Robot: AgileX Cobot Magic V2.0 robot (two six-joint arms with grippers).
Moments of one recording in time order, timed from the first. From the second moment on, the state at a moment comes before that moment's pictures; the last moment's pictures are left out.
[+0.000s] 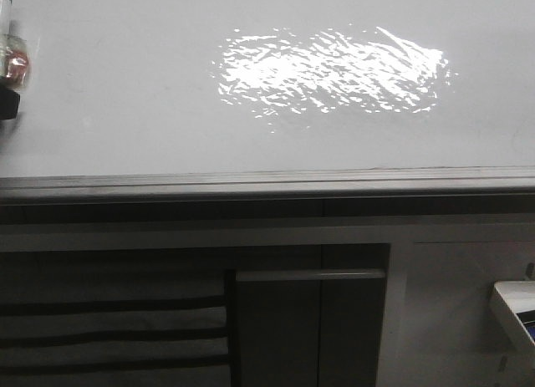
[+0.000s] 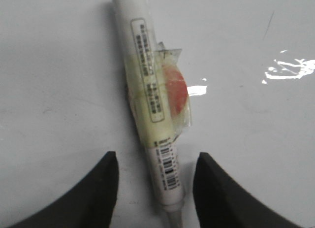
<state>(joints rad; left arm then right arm) -0.24 1.28 -0.50 0.06 -0.34 -0.03 0.08 0.41 -0.50 -0.25 0.34 0.17</state>
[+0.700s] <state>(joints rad) -0.24 1.28 -0.50 0.06 -0.33 -0.03 0.08 0.41 -0.50 -0.25 0.34 0.17</state>
